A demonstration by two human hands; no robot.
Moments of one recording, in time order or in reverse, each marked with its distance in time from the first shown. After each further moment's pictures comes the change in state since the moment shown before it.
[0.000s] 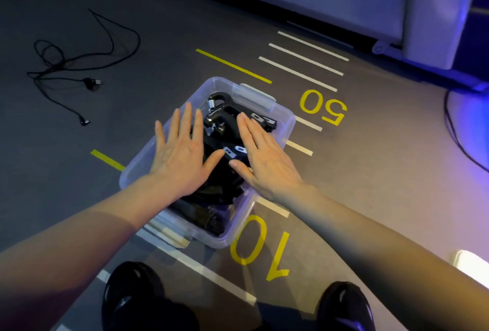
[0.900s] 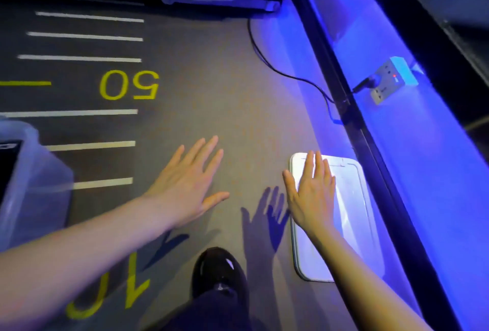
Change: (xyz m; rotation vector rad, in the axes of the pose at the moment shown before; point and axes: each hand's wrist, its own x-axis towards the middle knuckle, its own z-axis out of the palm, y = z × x) left_hand -0.023 0.328 0.043 0.141 -0.218 0.982; right_hand -0.337 0.209 -0.014 0.036 0.352 1.286
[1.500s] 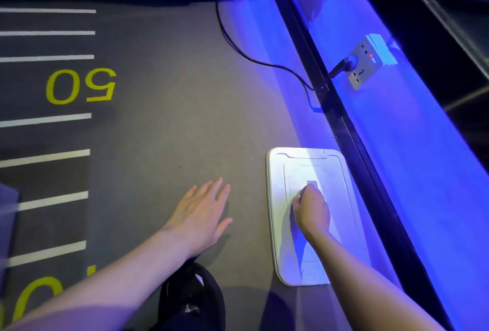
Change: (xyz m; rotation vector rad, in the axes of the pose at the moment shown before) left_hand 0.051 0.077 0.052 -0.057 -0.236 0.018; right_hand 0.031 0.109 0.058 -0.011 -0.151 0.367
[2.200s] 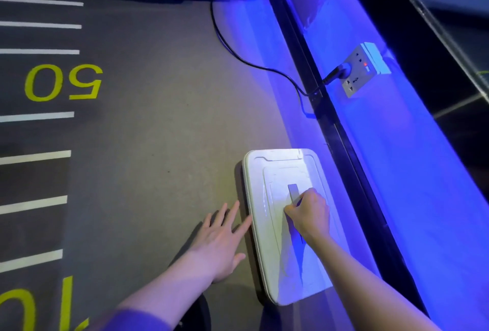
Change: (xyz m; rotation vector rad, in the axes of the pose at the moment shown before) left_hand 0.026 0.043 0.040 -0.092 -0.192 0.079; right_hand 0.010 0.003 -0.021 0.052 0.012 -0.004
